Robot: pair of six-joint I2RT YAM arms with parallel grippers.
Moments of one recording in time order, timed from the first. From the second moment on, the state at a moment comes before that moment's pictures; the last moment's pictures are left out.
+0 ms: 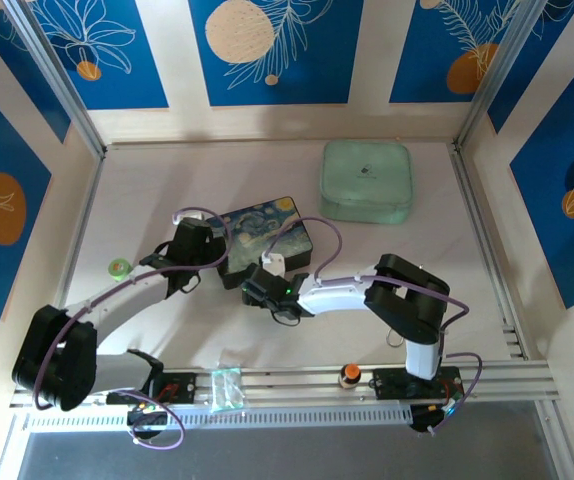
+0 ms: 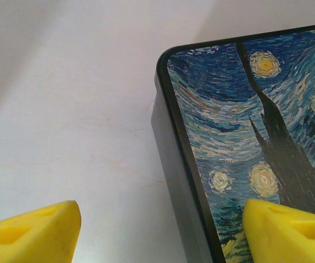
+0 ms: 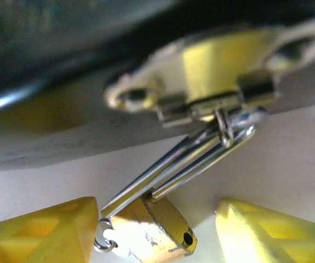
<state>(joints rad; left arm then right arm) -0.45 1.27 0.67 -0.23 -0.30 -0.46 1.12 1.86 1.01 -0.16 0.33 1.01</state>
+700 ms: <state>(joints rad) -0.44 1.28 0.67 -0.20 -0.30 -0.46 1.10 1.78 0.76 0.22 0.30 0.99</state>
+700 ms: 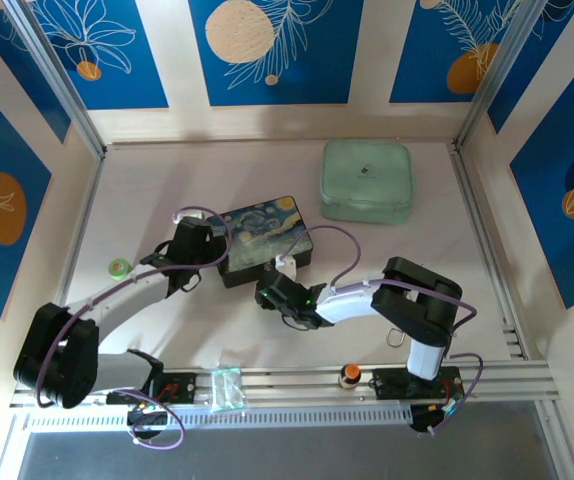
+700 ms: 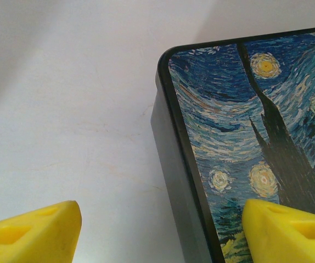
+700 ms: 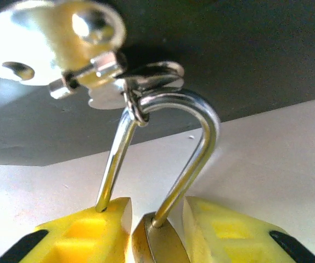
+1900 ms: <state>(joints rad) -0.44 1.29 0.68 -0.16 -0.27 -0.31 1.12 1.80 0.58 0.64 0.33 1.28</state>
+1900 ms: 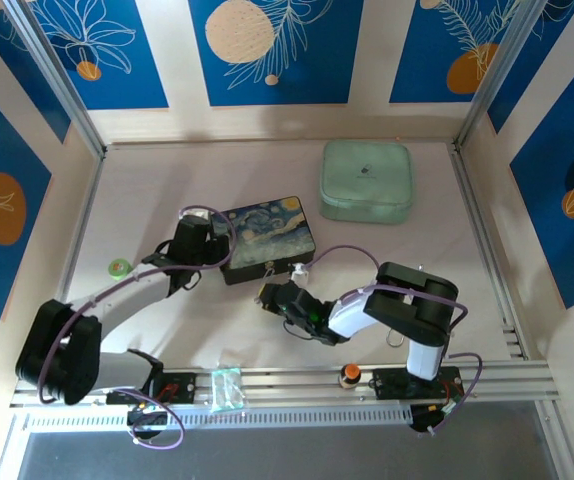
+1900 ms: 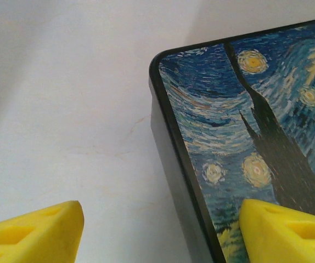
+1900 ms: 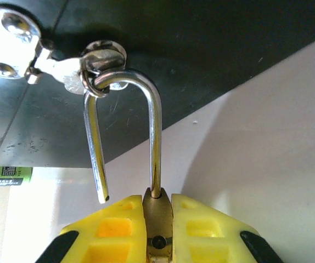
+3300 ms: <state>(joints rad) -0.79 1.49 0.91 -0.39 -0.27 0.71 1.05 1.95 0.50 1.06 0.22 1.36</state>
